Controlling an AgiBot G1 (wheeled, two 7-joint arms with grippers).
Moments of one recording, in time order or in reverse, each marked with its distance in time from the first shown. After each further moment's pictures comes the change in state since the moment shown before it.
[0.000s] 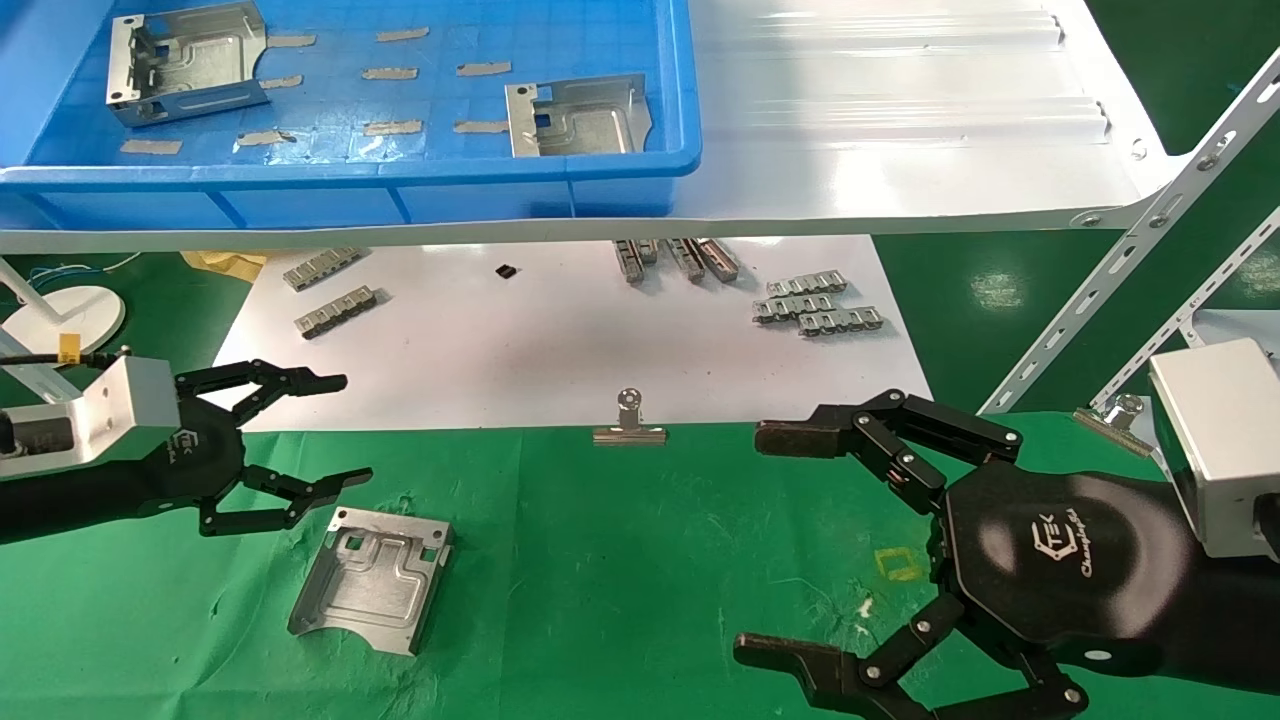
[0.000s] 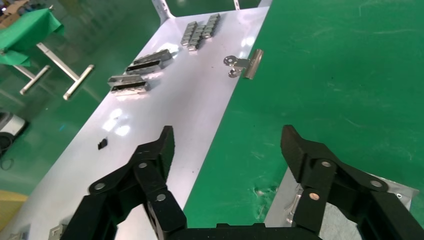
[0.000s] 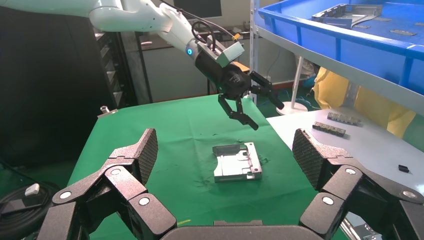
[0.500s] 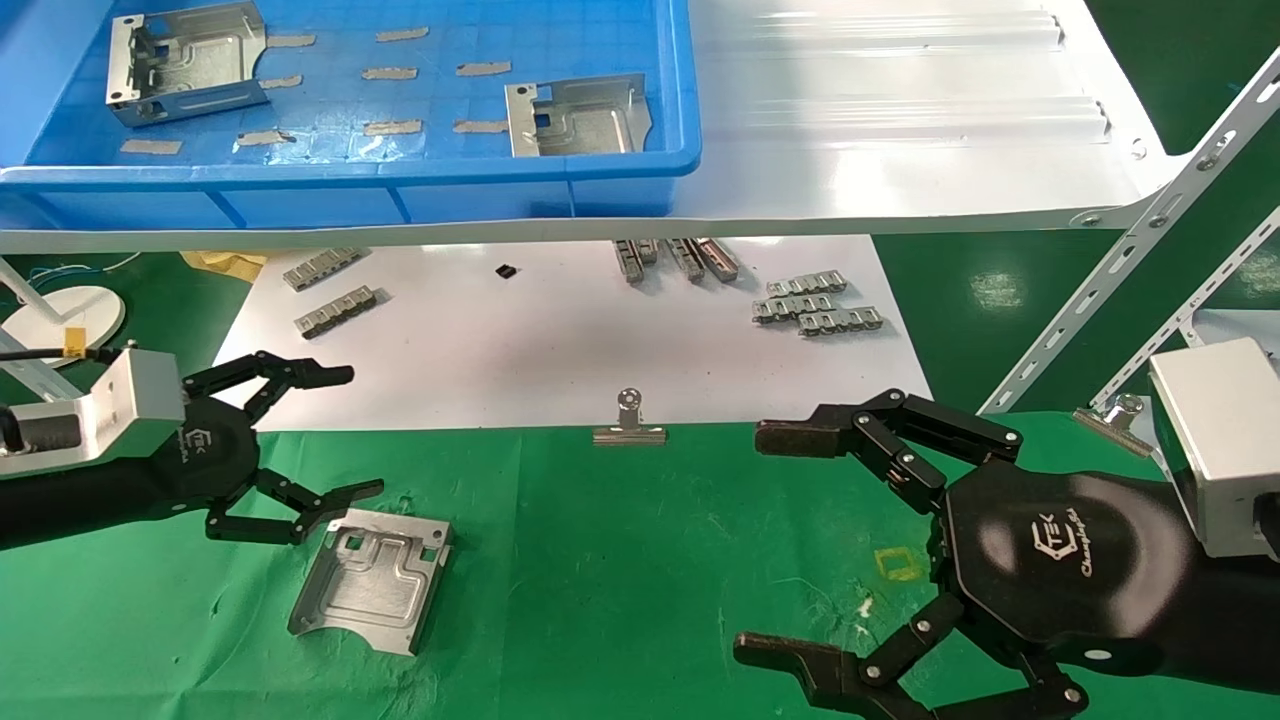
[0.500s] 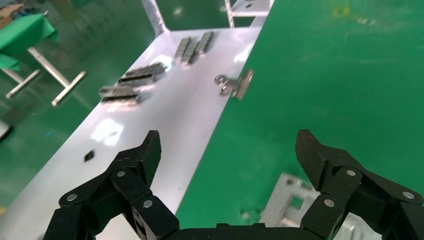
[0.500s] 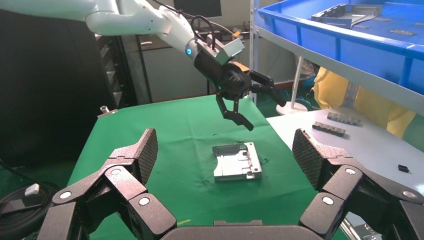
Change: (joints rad) left arm 0.071 -0.026 -0.064 -0.156 -0.030 -0.013 -0.115; right arm 0.000 0.000 0.000 0.000 0.000 0.000 0.000
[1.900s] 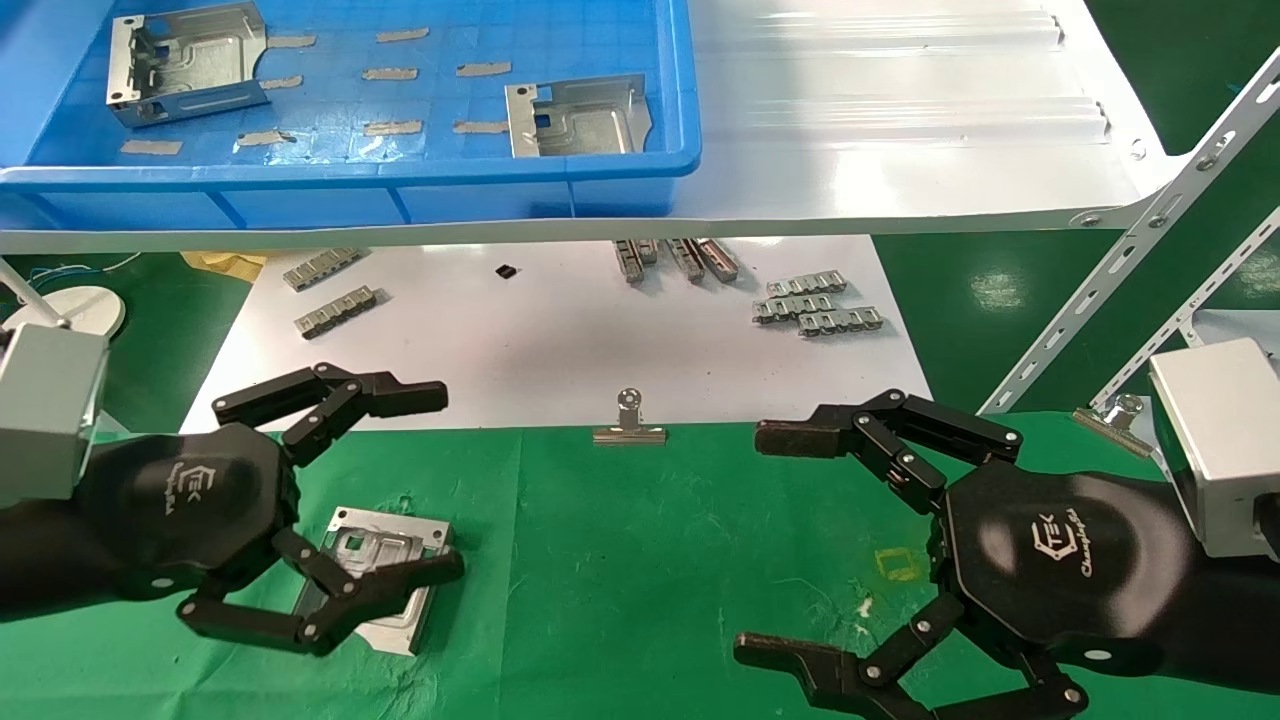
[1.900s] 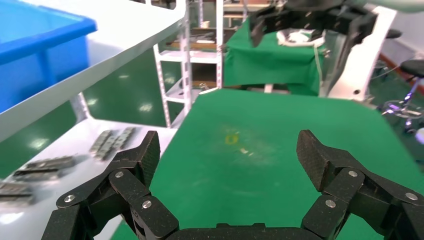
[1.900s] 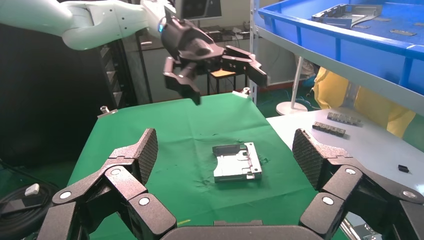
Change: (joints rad) left arm 0.382 -0.136 -0.345 -0.844 -0.161 -0.069 -0.637; right arm 0.000 0.000 0.000 0.000 0.000 0.000 0.000
